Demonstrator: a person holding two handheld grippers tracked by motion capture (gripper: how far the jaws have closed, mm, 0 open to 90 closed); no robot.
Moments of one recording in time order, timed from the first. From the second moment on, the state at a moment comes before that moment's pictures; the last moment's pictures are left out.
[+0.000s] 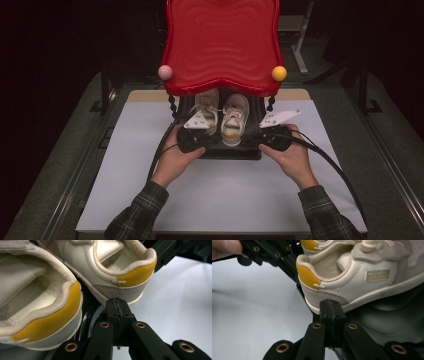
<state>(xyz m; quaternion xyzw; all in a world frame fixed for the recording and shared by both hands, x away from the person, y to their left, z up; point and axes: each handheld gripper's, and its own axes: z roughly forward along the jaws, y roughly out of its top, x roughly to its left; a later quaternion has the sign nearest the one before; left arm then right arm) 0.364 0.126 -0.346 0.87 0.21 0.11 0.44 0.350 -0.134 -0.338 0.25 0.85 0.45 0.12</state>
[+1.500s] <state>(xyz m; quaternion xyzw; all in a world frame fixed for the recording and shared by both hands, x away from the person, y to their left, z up) 0.376 0.104 -0.347 0.86 0.21 0.11 0.46 0.361 -0.123 -0.347 0.28 0.84 0.43 0.18</state>
